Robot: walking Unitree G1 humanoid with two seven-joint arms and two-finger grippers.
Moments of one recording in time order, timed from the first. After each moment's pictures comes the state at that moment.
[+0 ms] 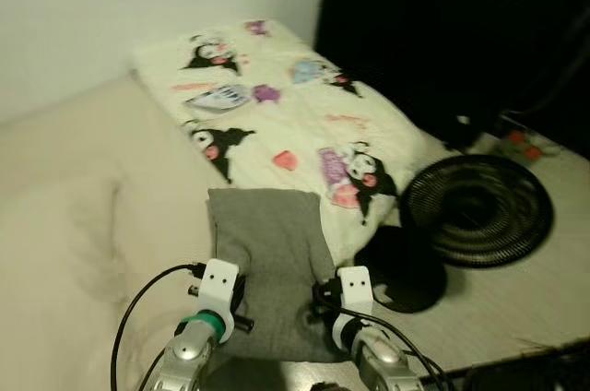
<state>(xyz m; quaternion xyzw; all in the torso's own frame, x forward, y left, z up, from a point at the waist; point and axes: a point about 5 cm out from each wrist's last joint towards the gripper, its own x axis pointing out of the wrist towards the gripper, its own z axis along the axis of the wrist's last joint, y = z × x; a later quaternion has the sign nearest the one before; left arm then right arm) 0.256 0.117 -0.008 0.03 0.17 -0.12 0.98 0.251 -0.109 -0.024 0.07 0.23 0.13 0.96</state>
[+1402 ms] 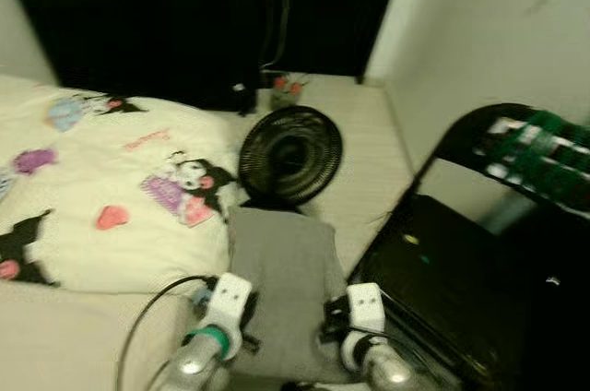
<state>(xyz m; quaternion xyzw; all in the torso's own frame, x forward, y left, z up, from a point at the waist) 0.240 0.116 -0.029 0.05 0.21 -0.17 0.96 0.232 -0.119 -0.042 0.05 0.27 0.11 0.96</state>
